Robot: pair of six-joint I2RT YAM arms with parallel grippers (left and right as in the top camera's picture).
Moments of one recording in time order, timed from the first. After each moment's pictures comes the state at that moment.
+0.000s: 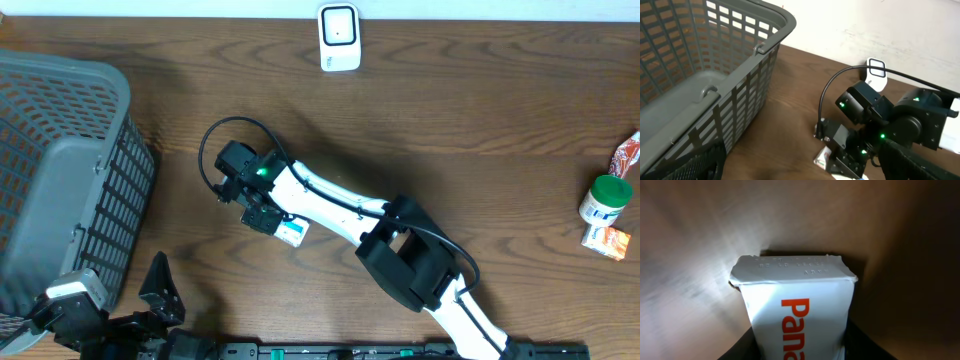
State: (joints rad) left arm -0.29 0.22 1.03 -1.15 -0.34 -0.38; right arm 0.94 2.32 1.84 -0.92 -0.12 -0.19
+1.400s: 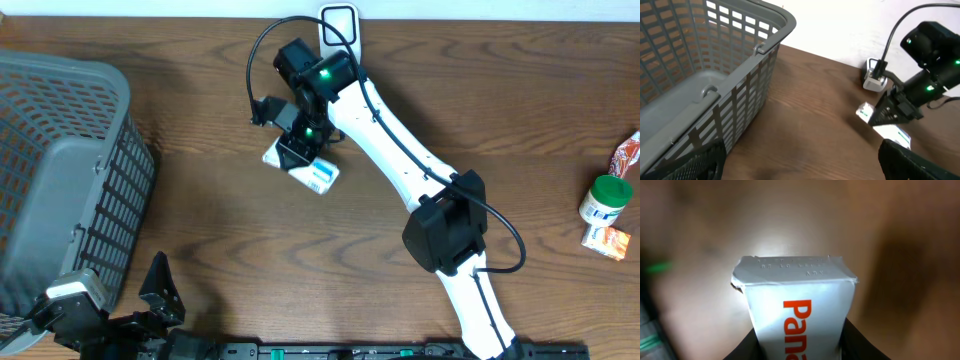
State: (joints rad) left arm -0.29 0.22 1.03 -1.15 -0.34 -0.38; right arm 0.65 2.35 2.31 -1.36 -0.36 -0.40
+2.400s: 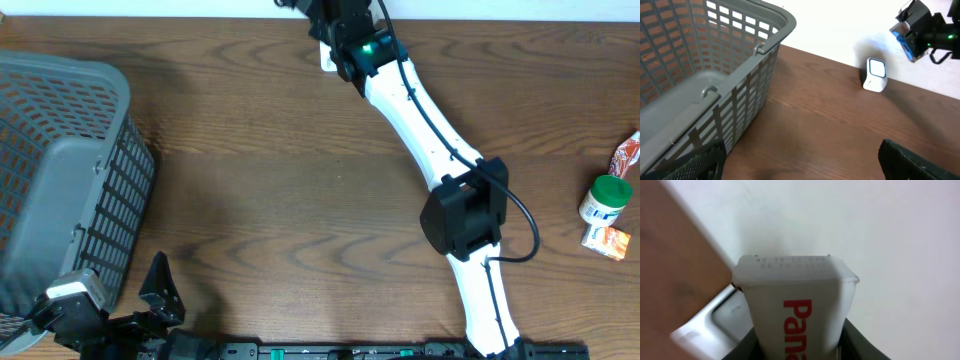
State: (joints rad) left arm -0.29 0.22 1.03 -1.15 -0.34 -0.38; right arm 0.50 2.37 2.32 -0.36 0.34 -0.78
